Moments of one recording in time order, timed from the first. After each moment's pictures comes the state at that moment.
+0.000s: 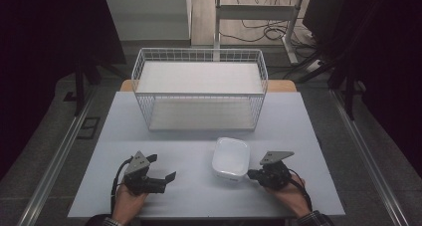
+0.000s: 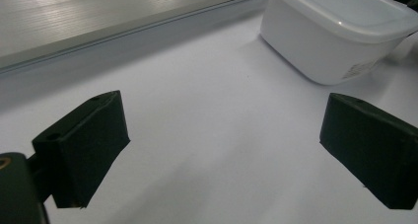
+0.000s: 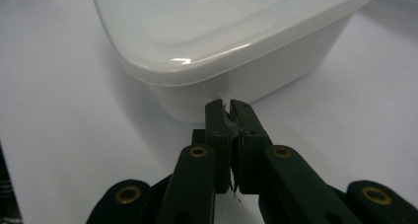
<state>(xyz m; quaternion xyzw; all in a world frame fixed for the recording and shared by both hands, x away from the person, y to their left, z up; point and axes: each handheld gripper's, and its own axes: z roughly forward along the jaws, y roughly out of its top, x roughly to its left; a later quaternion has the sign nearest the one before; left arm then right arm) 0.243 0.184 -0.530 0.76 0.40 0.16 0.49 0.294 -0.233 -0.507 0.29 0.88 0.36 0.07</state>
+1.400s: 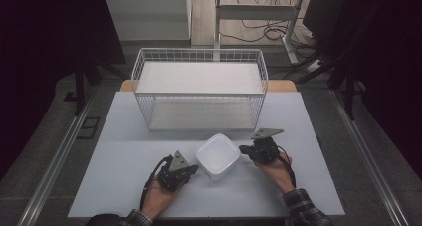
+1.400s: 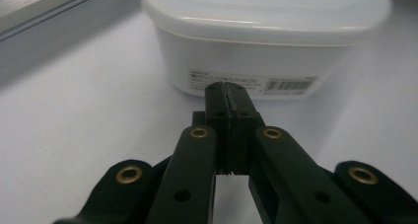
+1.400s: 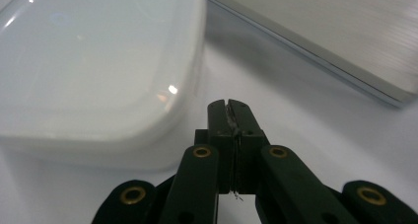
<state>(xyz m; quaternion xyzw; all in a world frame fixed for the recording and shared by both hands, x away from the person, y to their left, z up) 0.265 0.097 -0.531 0.82 0.37 0.14 0.41 0.360 -0.204 -0.502 0.31 0.86 0.38 0.11</state>
